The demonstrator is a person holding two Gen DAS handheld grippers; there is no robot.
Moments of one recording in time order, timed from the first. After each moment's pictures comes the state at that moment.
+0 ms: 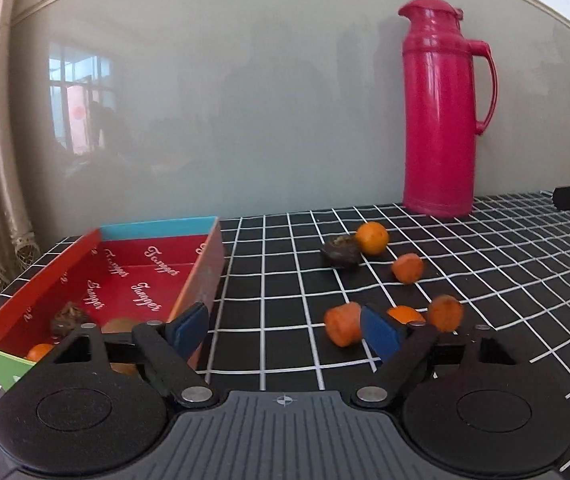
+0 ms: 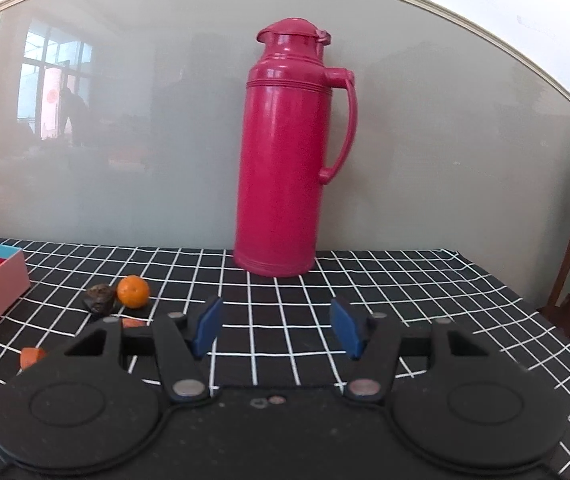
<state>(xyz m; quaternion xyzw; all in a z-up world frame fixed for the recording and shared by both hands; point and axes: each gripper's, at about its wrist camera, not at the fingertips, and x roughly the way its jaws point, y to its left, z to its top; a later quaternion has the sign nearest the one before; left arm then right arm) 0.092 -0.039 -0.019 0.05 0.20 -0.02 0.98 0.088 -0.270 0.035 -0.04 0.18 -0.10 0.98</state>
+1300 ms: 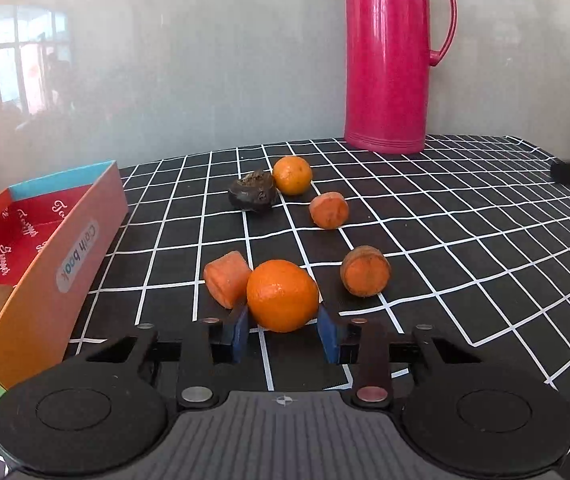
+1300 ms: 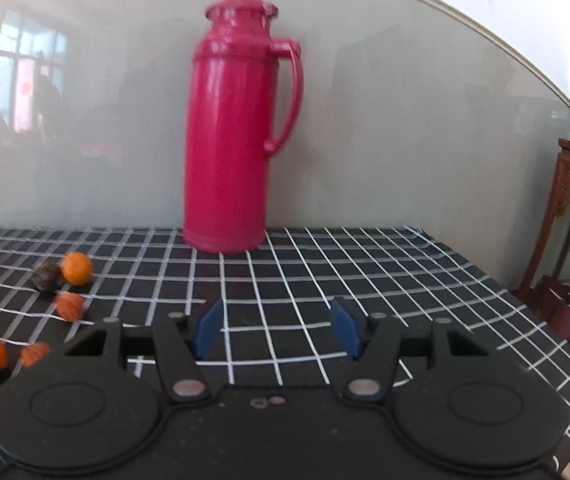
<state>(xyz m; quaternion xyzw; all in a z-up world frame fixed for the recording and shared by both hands) 0.122 -0.099 -0.043 0.05 0.29 -0.08 0.95 0.094 -0.312 0.012 -0.03 0.21 -0.16 0.96</state>
